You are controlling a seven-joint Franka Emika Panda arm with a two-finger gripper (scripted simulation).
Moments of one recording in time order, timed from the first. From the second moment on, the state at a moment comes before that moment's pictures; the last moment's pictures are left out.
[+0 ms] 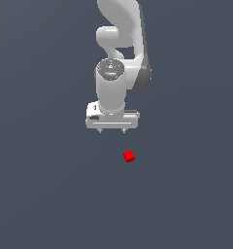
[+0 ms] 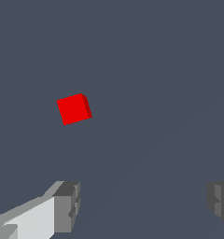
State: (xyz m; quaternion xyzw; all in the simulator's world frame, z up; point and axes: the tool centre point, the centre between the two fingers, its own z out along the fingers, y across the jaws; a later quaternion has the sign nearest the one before) arm -0.017 -0.019 0.162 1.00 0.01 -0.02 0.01
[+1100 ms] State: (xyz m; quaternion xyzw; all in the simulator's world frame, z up) arm 0.019 0.030 0.070 1.00 0.10 -0.01 0.00
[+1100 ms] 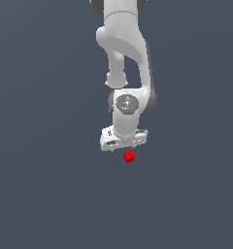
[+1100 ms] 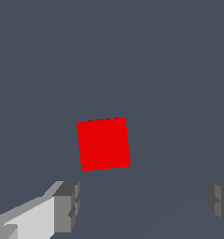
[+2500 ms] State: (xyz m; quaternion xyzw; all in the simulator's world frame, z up) arm 0.038 0.061 0.021 0.99 0.15 0.00 0.00
